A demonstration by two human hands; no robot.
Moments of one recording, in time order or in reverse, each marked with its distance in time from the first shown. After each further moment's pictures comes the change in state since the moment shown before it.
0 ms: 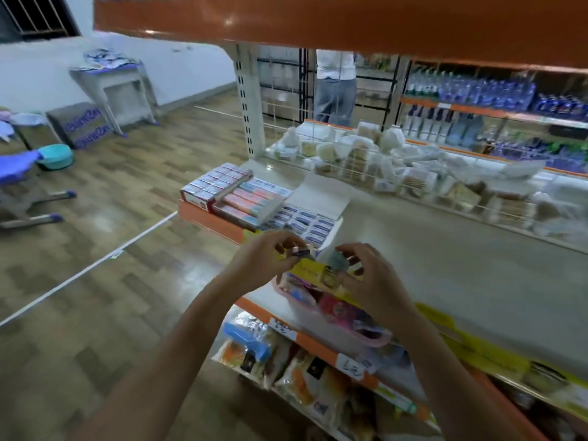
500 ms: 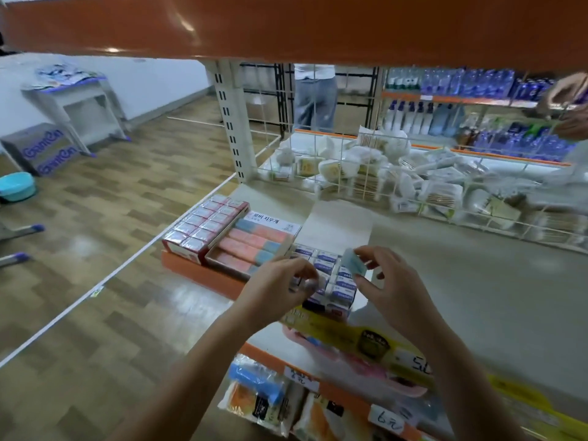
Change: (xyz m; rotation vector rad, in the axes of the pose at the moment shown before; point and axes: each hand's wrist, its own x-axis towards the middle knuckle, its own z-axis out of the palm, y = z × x) left_hand 0.081 -0.066 -0.004 0.053 -0.107 0.173; right_hand 0.091 0.013 0.025 -0.068 0.111 0.102
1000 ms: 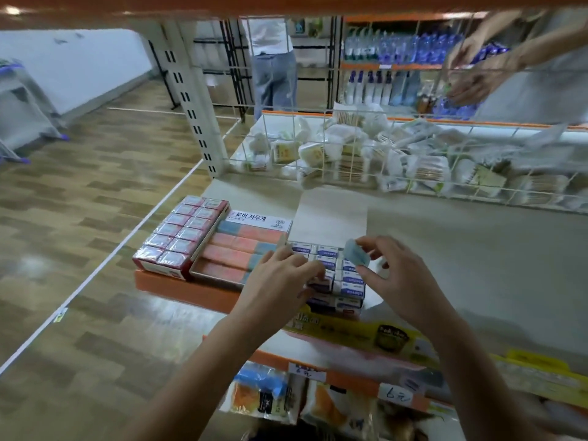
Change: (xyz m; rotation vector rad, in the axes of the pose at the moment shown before) left_hand 0.017 -0.015 -0.004 0.359 -0.091 0.239; right_hand 0.005 -0.009 0.012 -0.101 0.033 0.117
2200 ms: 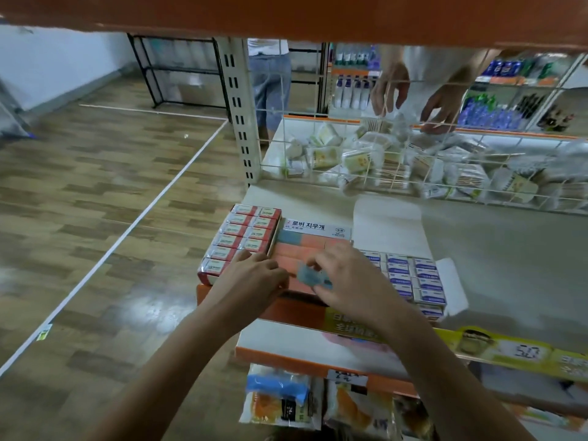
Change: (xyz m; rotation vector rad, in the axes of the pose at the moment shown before) left_hand -0.056 -0.144 -0.051 0.067 -0.161 0.070; right_hand 0.046 -0.140 0.101 -0.338 -0.233 -0.185
